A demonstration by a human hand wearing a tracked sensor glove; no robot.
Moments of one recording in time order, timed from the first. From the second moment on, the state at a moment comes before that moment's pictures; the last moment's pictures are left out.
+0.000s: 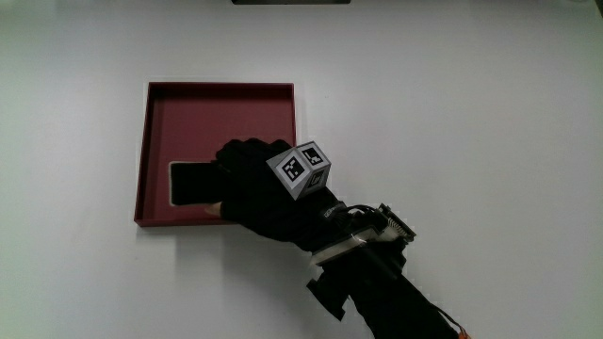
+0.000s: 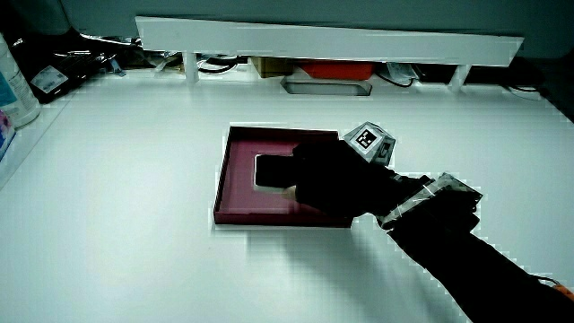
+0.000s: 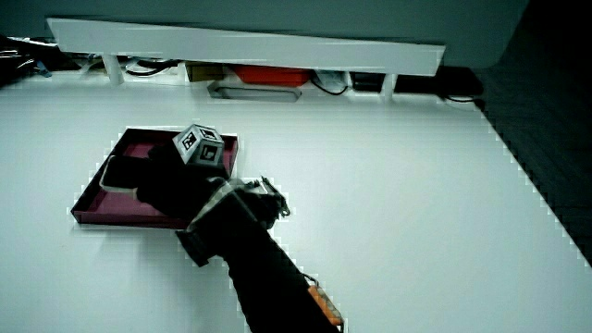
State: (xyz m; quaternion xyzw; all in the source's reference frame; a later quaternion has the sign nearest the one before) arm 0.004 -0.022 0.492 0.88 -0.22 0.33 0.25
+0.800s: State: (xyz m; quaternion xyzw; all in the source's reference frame) arm -0.002 -0.028 0.532 0.87 -0.16 0.29 0.38
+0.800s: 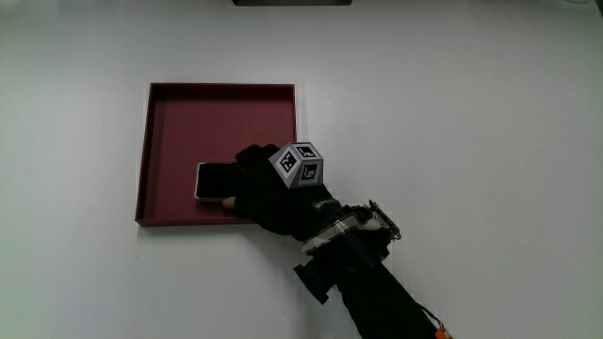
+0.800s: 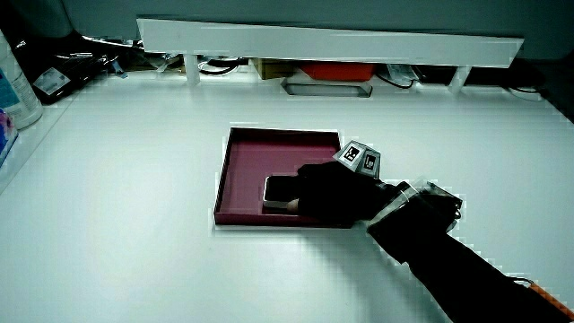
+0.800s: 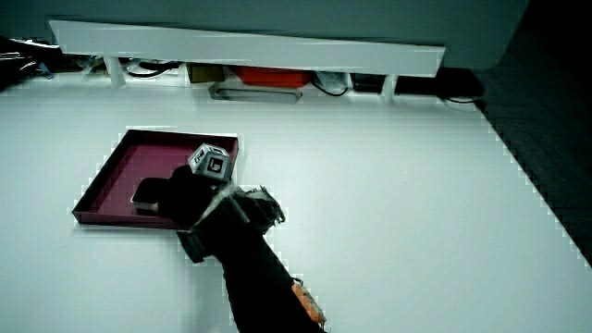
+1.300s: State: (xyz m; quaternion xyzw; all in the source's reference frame) arm 0.008 -0.028 0.528 0.86 -0.16 0.33 0.36
